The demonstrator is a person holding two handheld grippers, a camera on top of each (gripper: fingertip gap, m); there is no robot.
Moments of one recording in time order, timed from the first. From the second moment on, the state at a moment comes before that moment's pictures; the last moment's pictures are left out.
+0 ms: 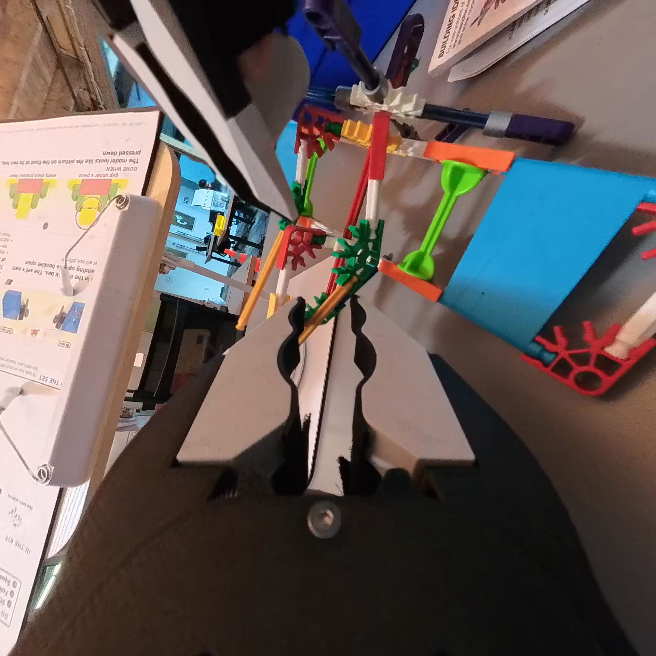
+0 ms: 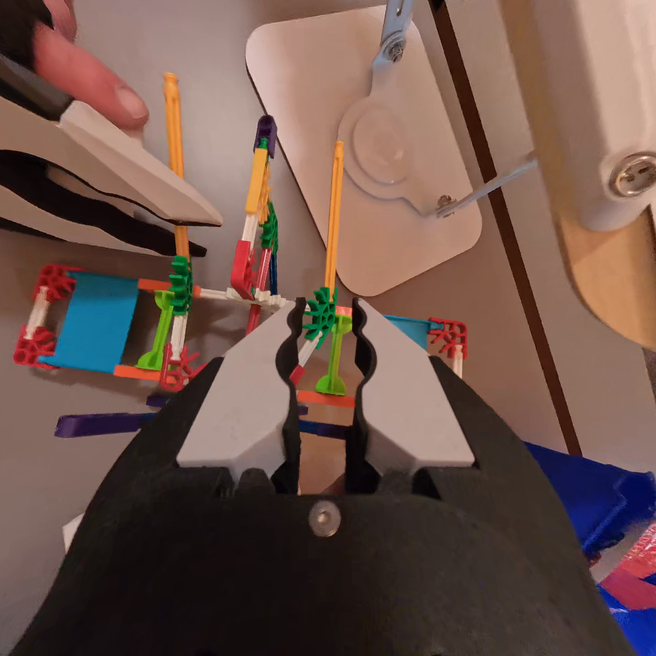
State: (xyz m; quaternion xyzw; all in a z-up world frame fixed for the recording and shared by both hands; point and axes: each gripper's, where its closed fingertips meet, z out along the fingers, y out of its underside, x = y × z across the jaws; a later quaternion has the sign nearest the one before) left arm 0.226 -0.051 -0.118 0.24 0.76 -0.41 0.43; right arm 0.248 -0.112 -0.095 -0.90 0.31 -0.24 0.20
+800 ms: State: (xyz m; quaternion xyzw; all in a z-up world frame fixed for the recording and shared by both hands) left arm 0.224 -0.053 -0.125 0.24 0.77 -0.41 0.42; right arm 0.239 -0.102 -0.098 -0.90 0.31 -0.20 0.22
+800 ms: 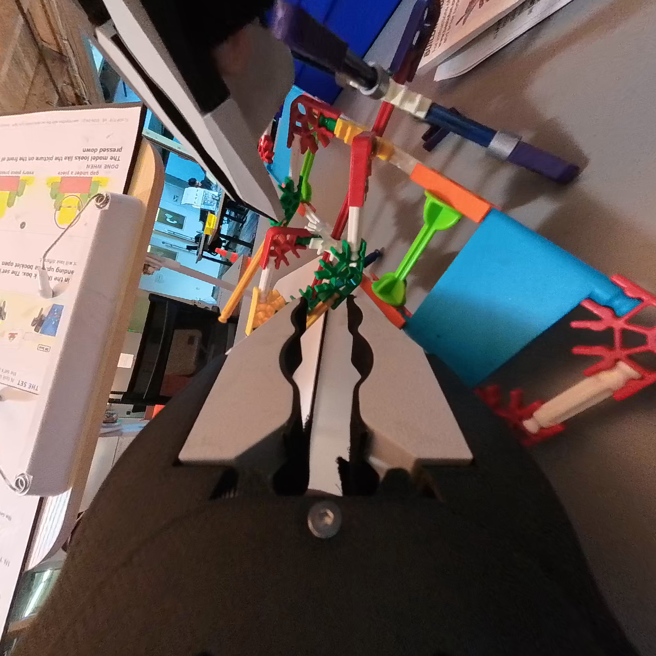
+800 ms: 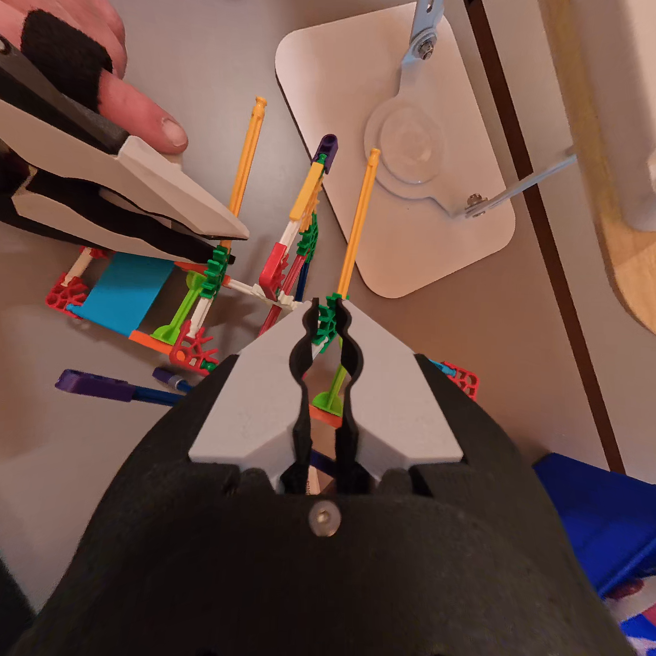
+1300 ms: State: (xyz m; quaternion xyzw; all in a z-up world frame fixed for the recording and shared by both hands) left arm 0.230 -0.039 -0.105 0.23 0.78 -0.42 0.41; right arm 0.236 -0.116 -0.068 -0.88 0.31 -0.24 0.25
